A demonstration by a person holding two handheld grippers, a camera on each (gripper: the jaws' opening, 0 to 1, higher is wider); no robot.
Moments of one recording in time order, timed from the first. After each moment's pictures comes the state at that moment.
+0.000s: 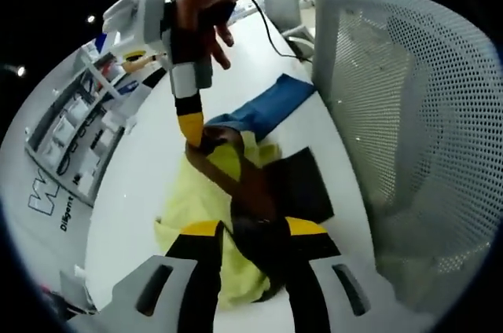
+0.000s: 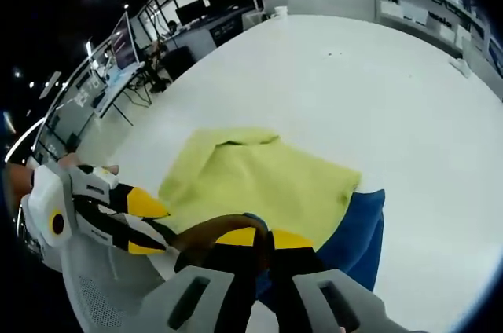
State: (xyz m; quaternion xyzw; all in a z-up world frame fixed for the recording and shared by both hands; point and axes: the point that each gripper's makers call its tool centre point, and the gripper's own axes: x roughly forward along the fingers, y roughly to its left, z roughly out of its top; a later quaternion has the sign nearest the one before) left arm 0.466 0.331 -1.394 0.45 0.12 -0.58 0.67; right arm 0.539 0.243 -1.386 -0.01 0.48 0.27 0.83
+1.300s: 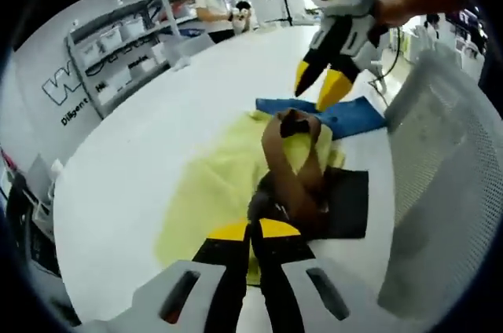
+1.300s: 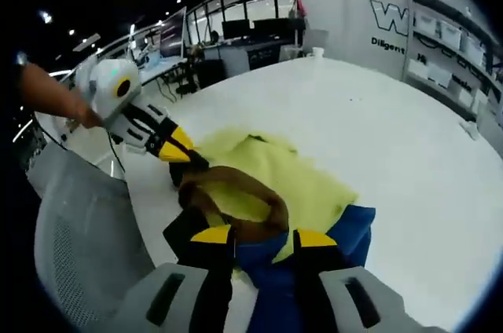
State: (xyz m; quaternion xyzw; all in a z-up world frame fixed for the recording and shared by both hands) left arm 0.536 0.370 -1.386 0.24 0.27 -0.46 0.81; right arm 0.505 0.229 -1.382 -0.10 0.36 0.35 0.86
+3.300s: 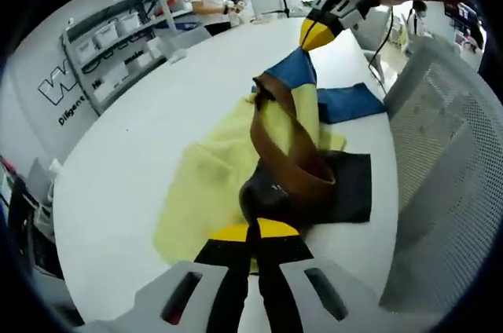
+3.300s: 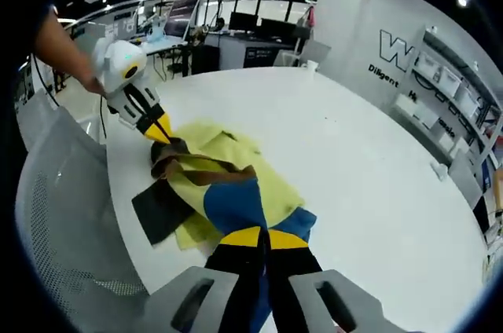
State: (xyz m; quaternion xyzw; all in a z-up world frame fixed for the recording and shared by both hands) left arm 0.530 0.378 -1.401 0.29 0.28 -0.48 0.78; right arm 0.521 0.182 -1.340 -0.22 0.31 0.31 0.87
